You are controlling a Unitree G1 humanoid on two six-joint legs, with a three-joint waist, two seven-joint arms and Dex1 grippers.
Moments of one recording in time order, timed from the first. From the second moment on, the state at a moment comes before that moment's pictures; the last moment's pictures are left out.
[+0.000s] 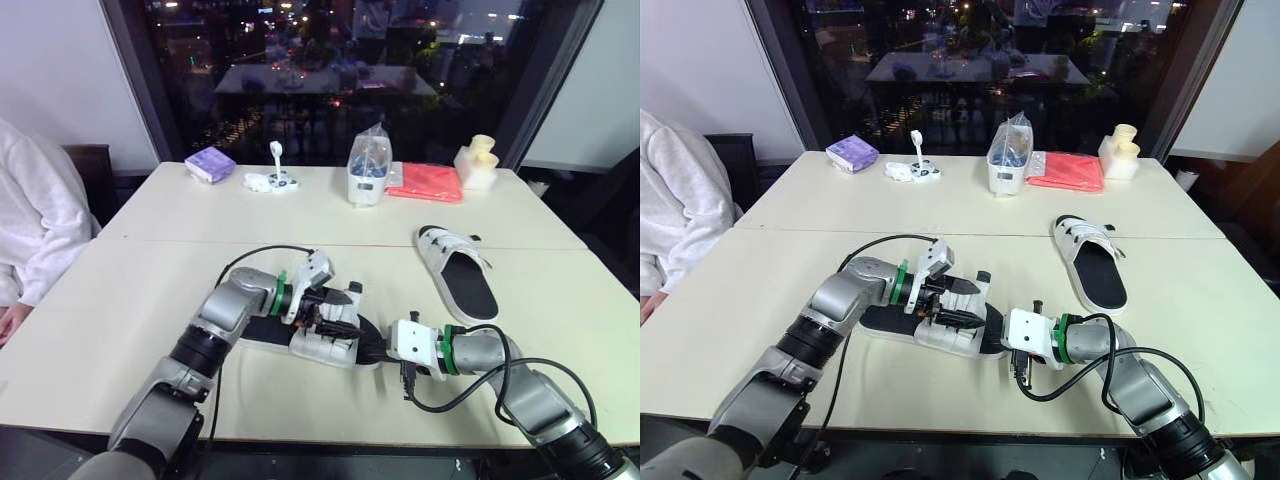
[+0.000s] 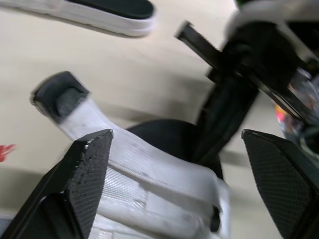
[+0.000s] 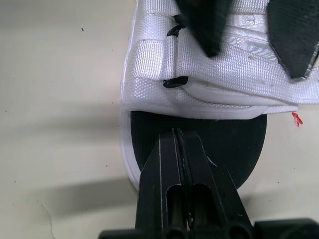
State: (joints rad) left arm -0.79 0.29 -0.30 0.30 -0.25 0.60 -1.13; right arm -0.25 -0.70 0.27 -0.20 -0.06 0.12 0.96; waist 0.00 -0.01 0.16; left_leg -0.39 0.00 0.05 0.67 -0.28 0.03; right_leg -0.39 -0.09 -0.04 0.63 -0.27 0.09
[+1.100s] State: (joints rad) left arm -1.08 0.21 -0.22 0.81 -0.21 0.51 -1.18; right arm -0.25 -0.70 0.28 -0.21 -0.06 0.12 0.96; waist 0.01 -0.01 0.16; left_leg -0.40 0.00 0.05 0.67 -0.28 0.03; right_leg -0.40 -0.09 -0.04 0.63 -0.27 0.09
